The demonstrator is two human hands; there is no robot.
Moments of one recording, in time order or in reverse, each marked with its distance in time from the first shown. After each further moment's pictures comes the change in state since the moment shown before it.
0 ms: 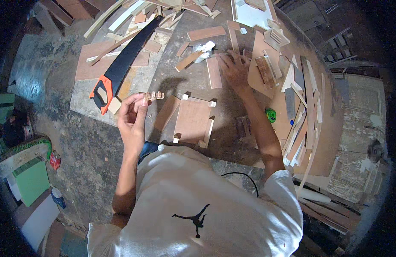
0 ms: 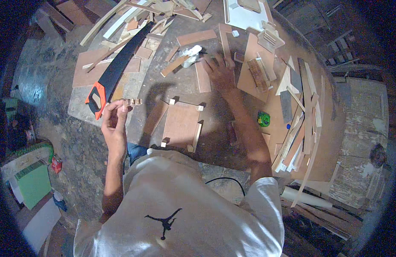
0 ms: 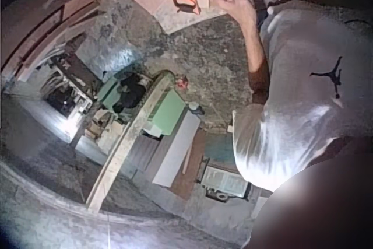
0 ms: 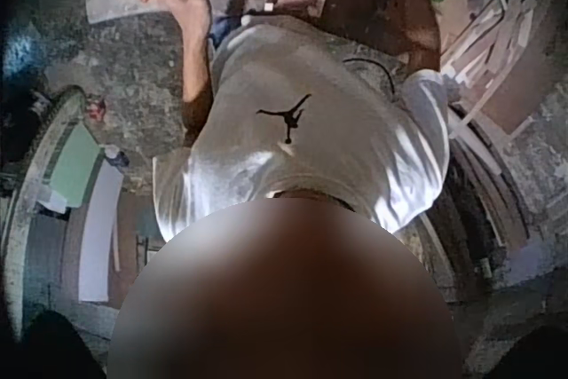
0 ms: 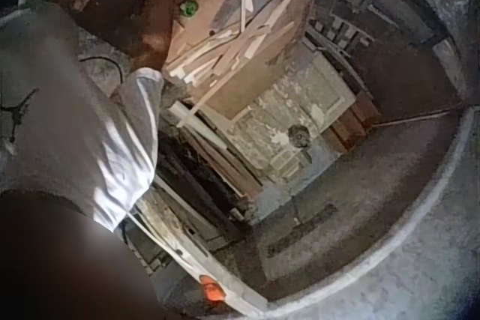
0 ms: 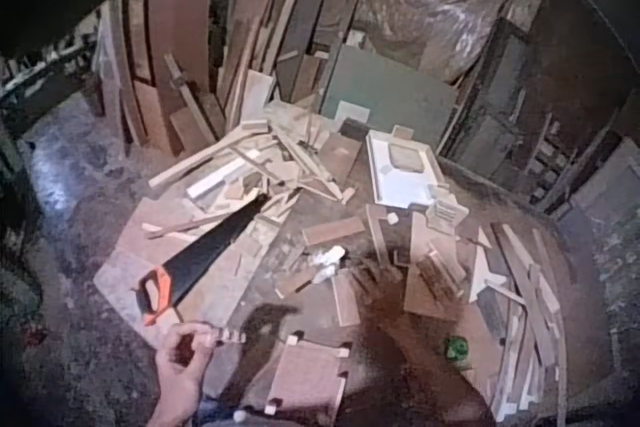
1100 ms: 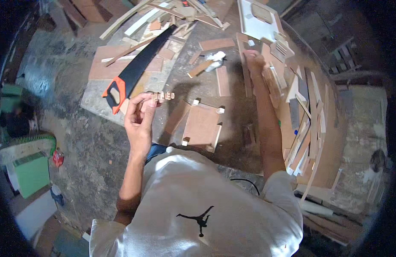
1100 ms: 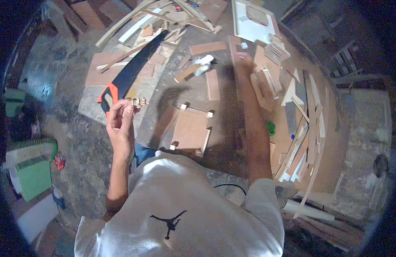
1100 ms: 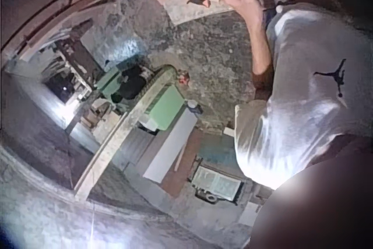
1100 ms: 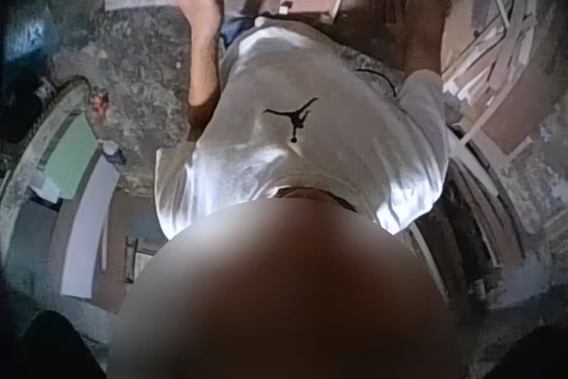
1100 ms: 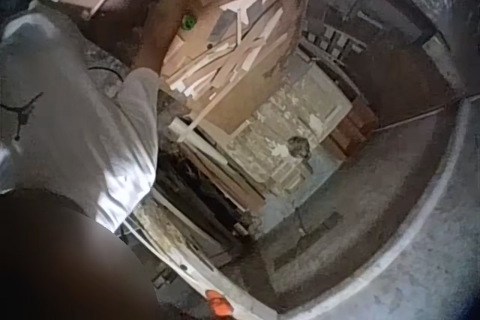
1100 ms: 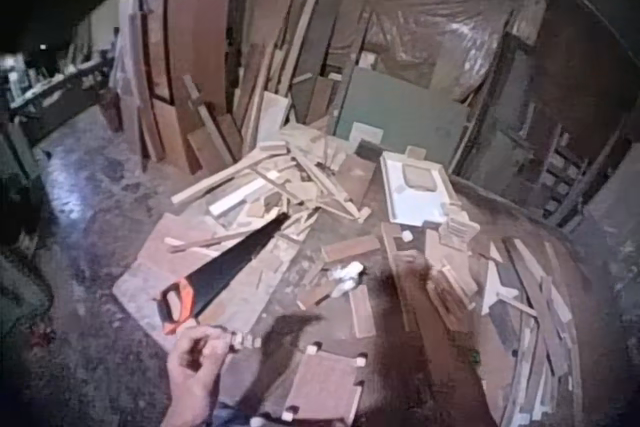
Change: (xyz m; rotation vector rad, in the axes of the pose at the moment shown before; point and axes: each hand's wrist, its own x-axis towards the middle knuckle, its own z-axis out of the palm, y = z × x) left_hand -0.007 0.021 -0.011 -0.222 0.026 0.047; right_hand 0.035 0.059 0.053 0.888 -0.056 1.197
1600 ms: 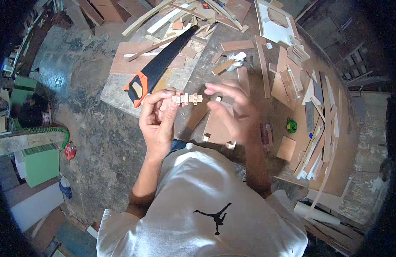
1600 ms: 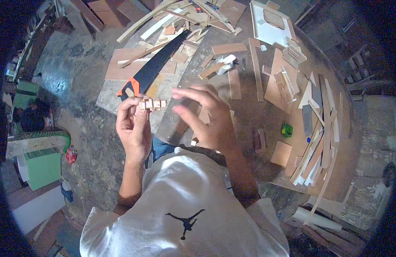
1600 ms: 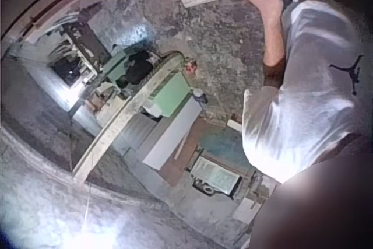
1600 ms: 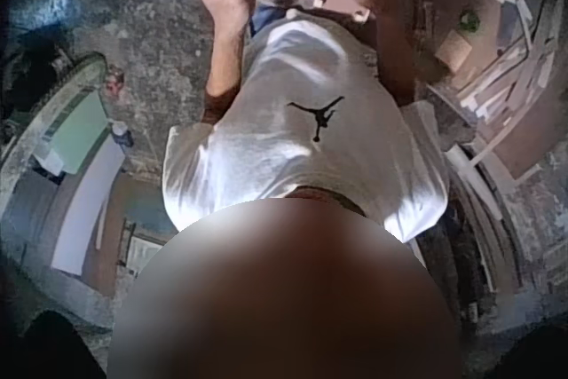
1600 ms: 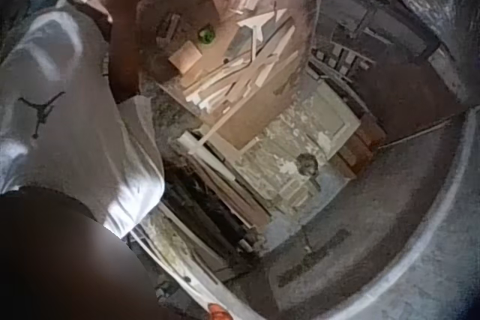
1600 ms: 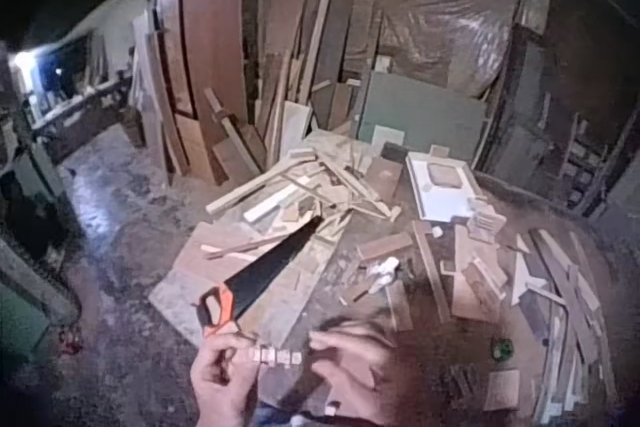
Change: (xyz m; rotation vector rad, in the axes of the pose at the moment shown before) left_hand -0.018 0.034 -0.004 -0.232 -0.161 0.253; right_hand -0.257 -0.245 -0.043 0.436 -0.522 -0.420
